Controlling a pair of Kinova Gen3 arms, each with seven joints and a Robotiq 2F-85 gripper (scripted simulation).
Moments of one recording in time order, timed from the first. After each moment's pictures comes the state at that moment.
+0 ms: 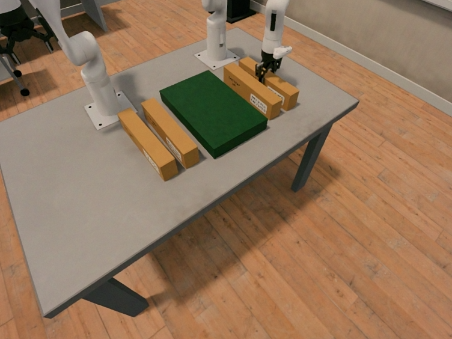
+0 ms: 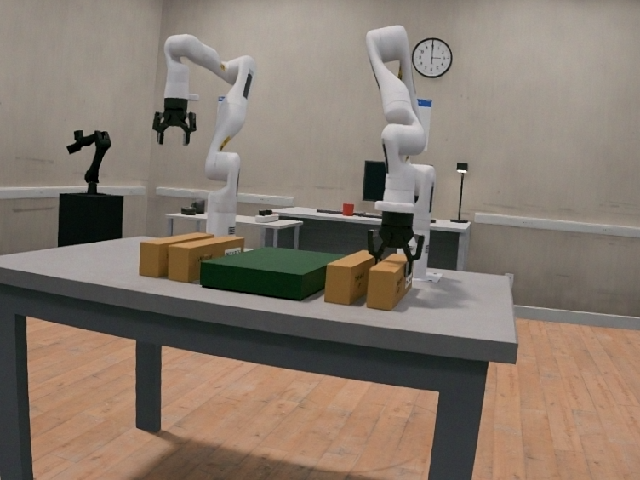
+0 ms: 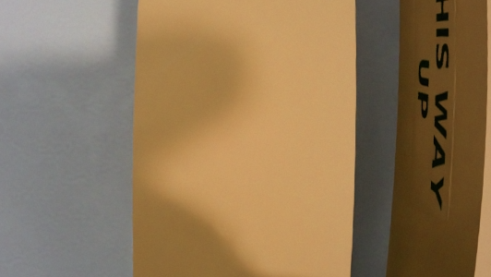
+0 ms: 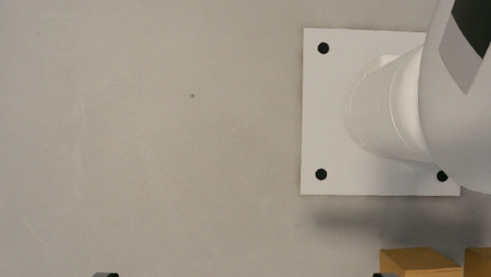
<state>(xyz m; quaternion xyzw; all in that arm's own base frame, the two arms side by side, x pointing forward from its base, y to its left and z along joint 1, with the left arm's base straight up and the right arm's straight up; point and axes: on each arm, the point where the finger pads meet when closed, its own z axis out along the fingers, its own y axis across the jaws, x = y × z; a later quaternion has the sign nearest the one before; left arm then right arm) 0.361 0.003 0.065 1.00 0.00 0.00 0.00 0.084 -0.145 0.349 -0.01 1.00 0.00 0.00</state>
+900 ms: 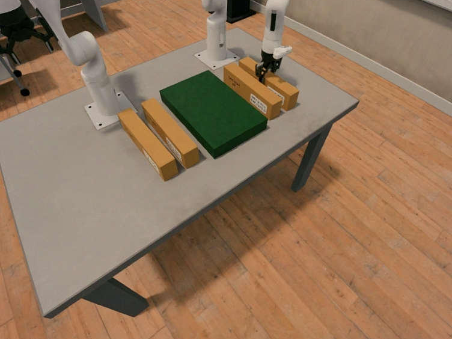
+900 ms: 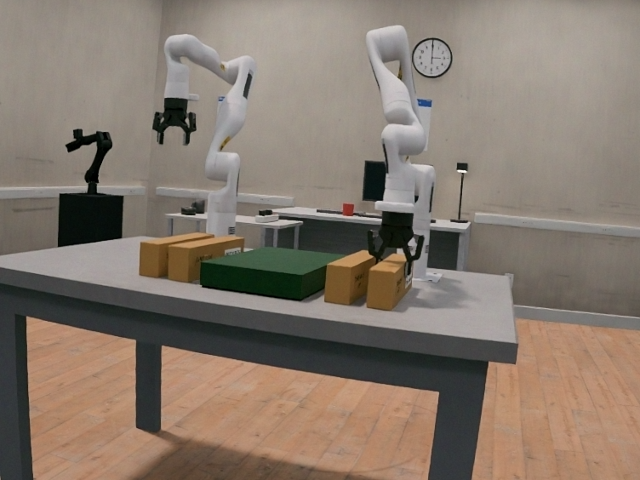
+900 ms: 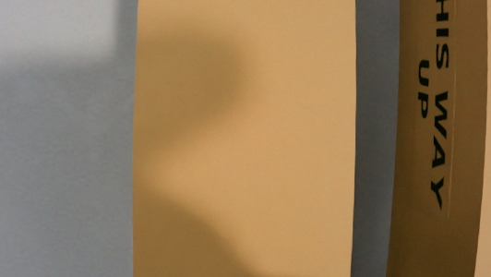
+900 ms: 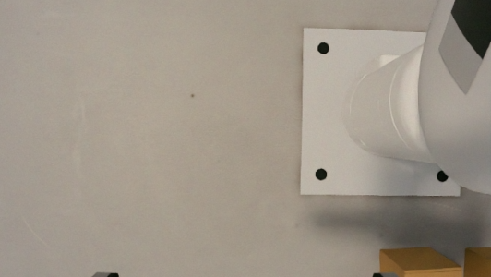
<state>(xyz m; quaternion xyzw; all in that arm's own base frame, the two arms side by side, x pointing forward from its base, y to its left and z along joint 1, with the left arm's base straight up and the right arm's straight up) 0.361 0.003 0.065 1.00 0.00 0.00 0.00 0.084 -0.145 0.349 -0.01 1.00 0.00 0.00</state>
